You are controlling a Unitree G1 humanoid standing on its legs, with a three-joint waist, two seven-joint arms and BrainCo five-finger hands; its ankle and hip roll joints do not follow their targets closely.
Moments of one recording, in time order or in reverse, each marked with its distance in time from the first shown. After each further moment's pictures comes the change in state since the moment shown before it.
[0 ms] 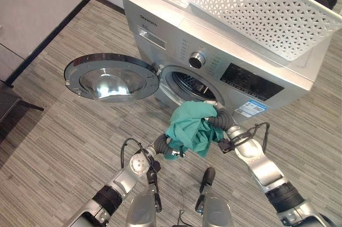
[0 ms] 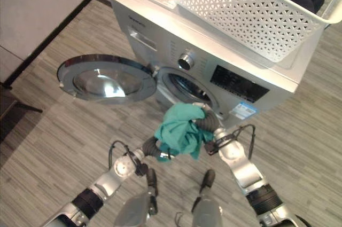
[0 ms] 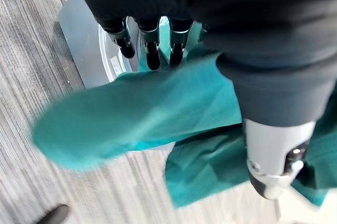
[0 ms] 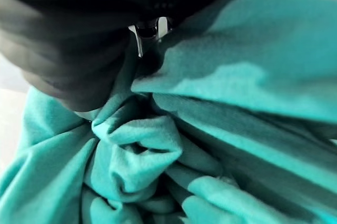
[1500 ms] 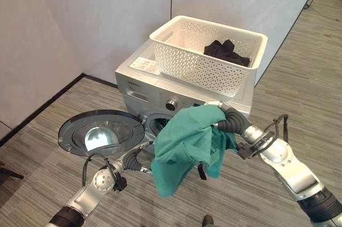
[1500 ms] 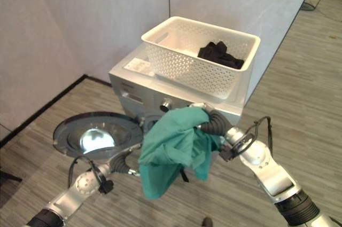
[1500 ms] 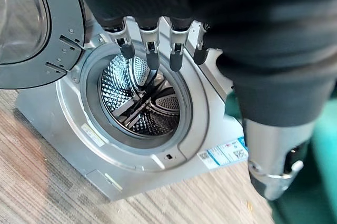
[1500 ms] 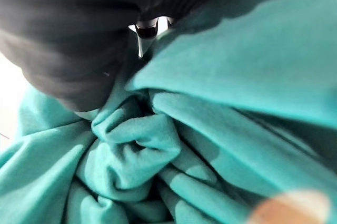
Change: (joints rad) left arm 0.215 0.319 0.088 -0.128 0.090 -0.118 -0.122; right arm 0.080 -0.275 -0.054 -0.256 0.113 -0.075 0.222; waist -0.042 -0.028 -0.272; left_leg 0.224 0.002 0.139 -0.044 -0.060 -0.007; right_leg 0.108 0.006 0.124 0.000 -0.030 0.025
